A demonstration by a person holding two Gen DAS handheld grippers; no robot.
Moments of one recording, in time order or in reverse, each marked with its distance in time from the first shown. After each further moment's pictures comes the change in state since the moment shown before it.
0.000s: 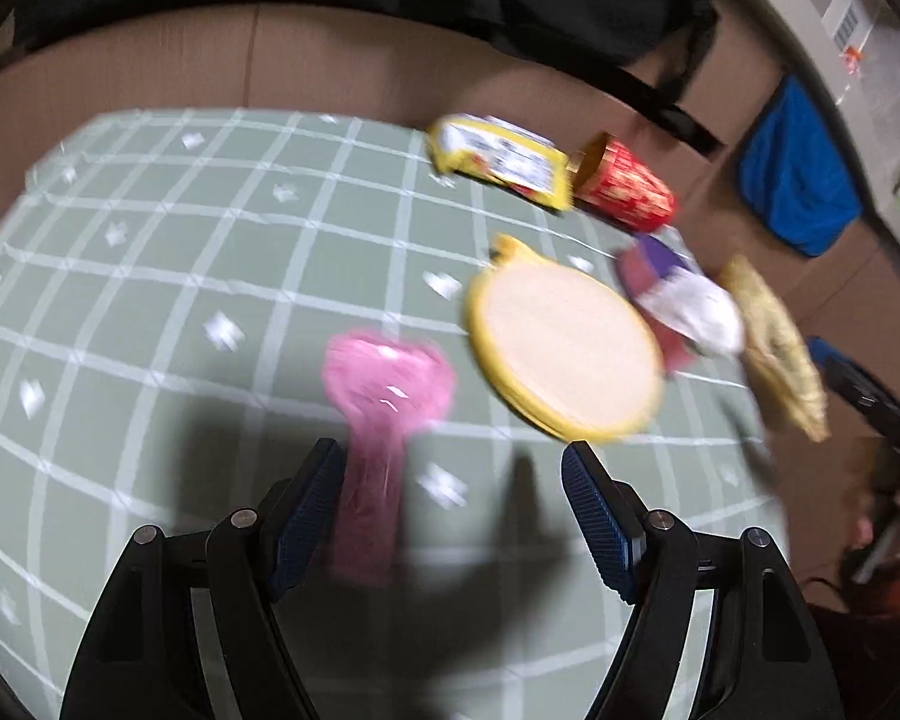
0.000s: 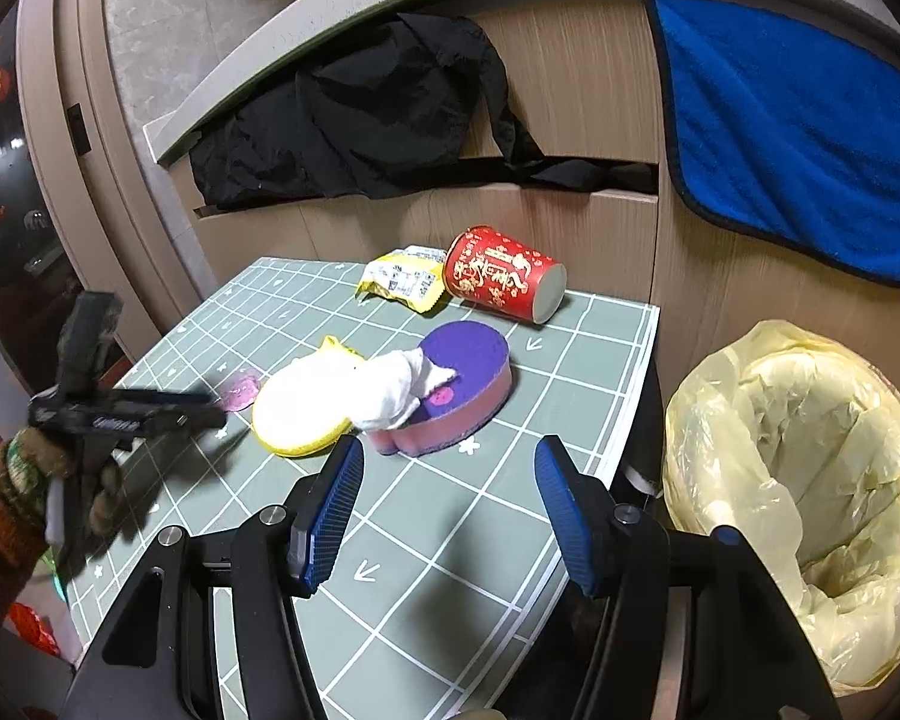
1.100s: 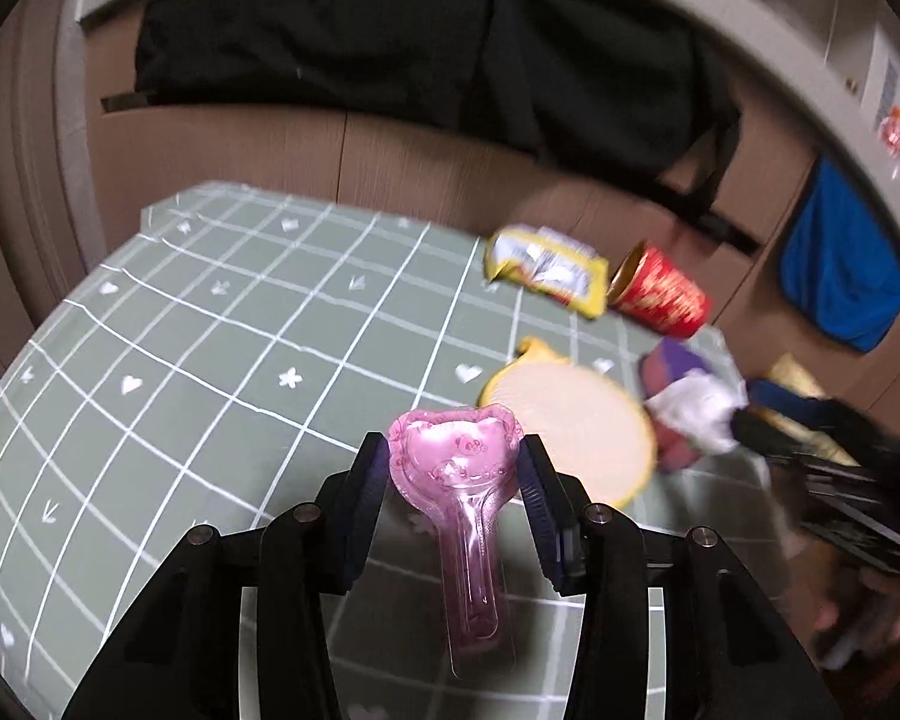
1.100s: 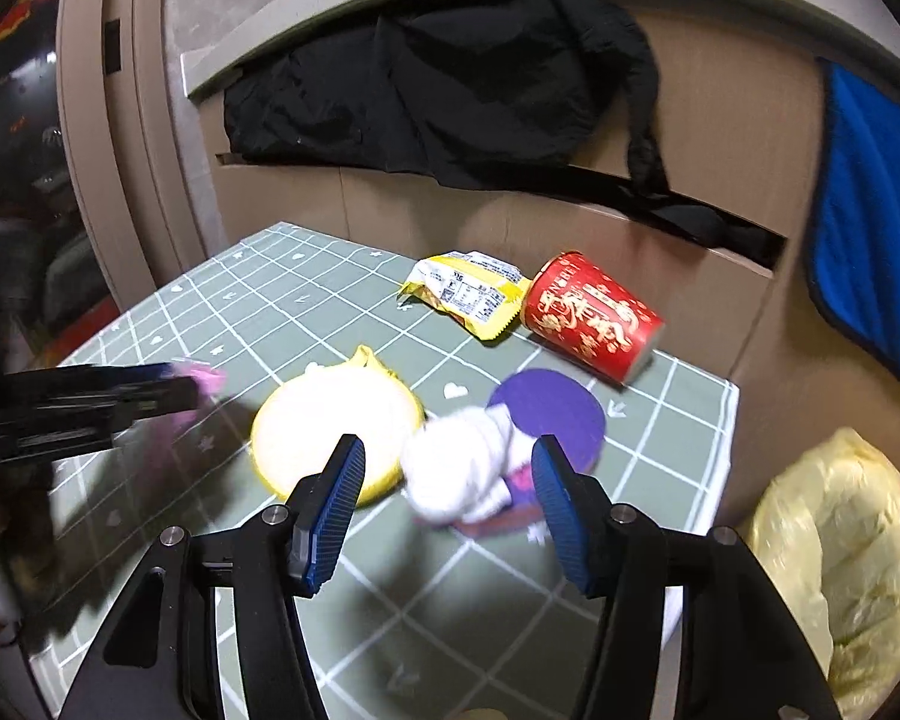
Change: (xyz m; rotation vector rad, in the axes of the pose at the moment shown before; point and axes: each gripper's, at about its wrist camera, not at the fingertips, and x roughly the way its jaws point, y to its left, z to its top) left arm -0.040 -0.040 -0.009 -0.112 -0.299 0.246; right arm 0.065 0.058 0.028 -0.202 0.008 -0.038
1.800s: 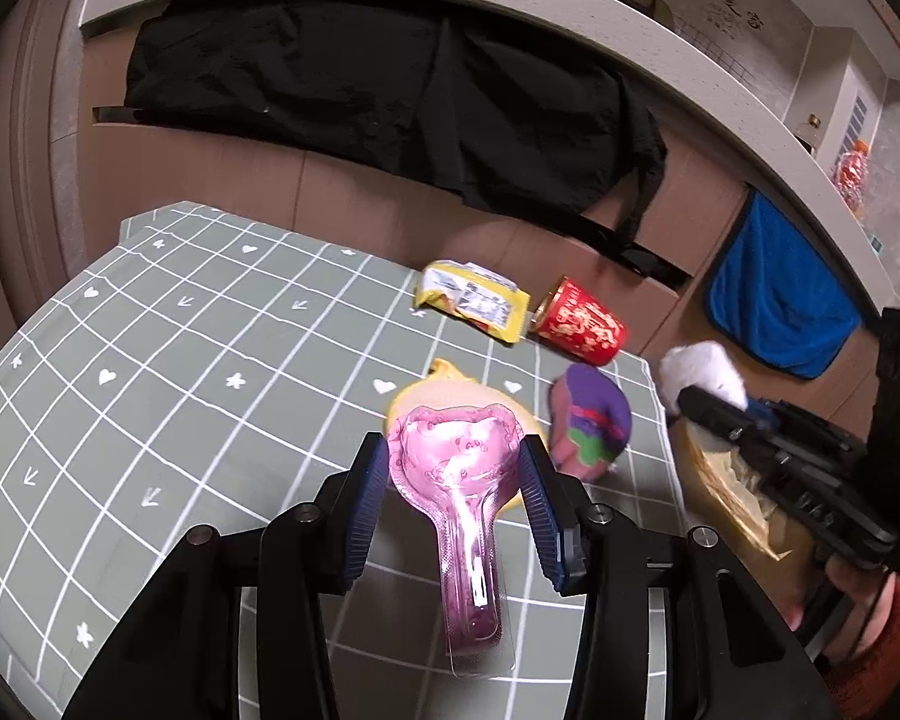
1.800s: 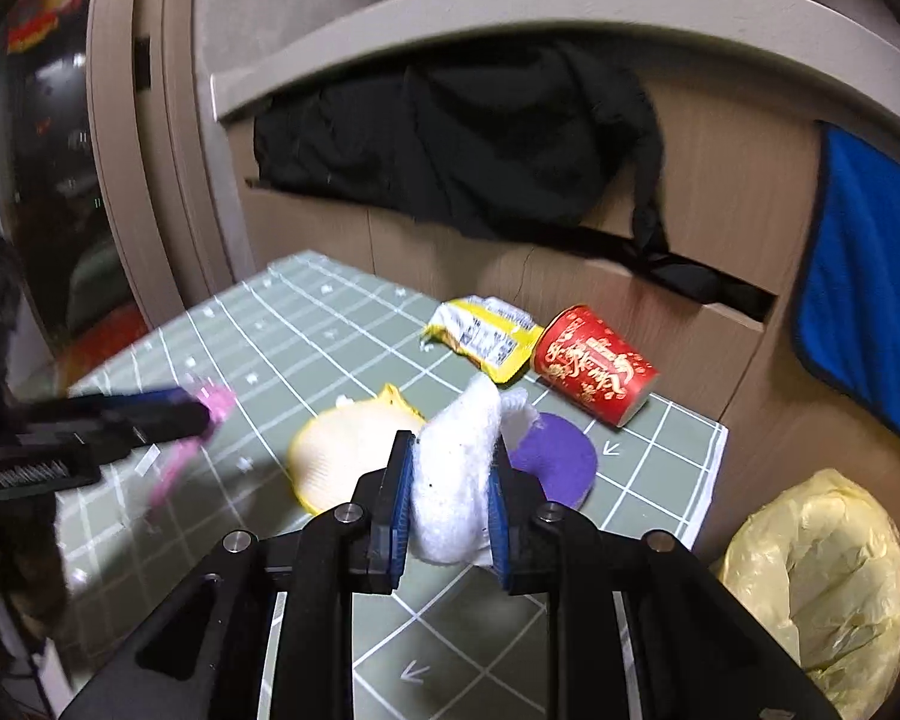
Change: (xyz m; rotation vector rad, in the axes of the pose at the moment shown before) left arm -0.029 -0.037 -0.004 -0.028 -0.043 -0.081; right arm -0.048 -0.007 0.013 -0.010 -0.066 0.066
